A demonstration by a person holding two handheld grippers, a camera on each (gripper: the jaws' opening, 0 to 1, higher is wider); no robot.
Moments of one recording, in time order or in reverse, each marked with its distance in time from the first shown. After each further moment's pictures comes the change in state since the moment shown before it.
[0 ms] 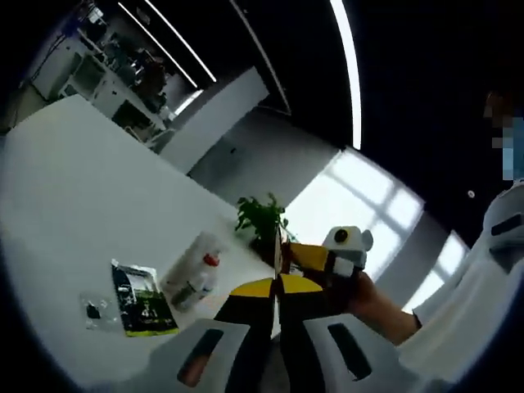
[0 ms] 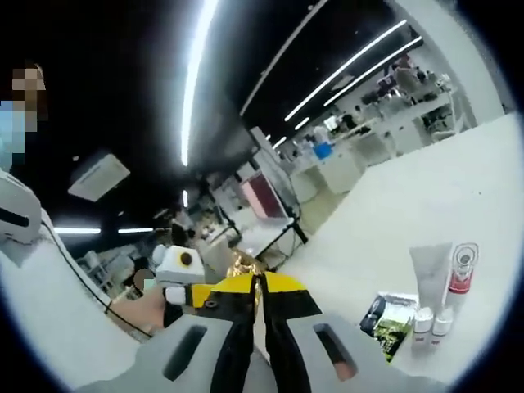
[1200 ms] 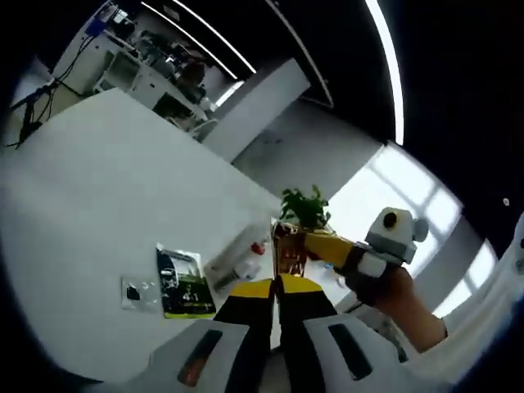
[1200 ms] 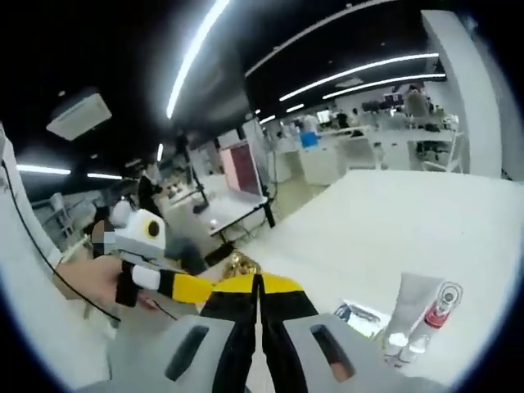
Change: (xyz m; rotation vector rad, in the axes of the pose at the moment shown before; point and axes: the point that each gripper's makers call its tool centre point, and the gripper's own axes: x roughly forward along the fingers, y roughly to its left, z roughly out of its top) left arm -0.022 0.056 -0.001 -0.040 0.053 0.267; right arm 0.043 -0.022 -0.021 -0.260 0.176 -0.184
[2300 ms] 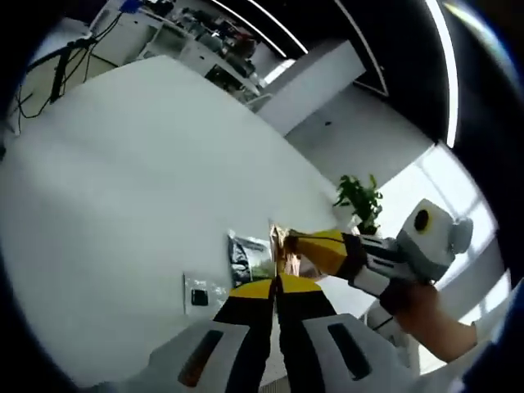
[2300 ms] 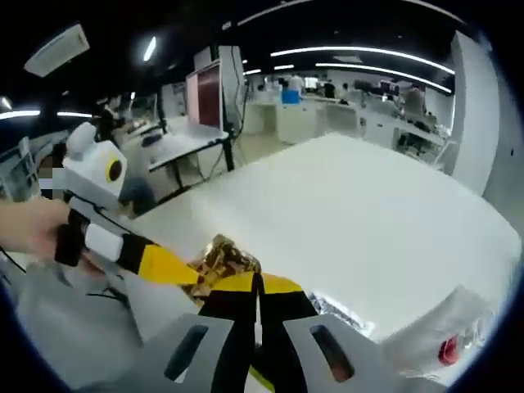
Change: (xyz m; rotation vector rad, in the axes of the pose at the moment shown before) left arm 0.043 0.133 -0.015 -0.129 0.133 0.213; right arm 0.117 -0.073 -0.088 -0.115 0.274 -0.178
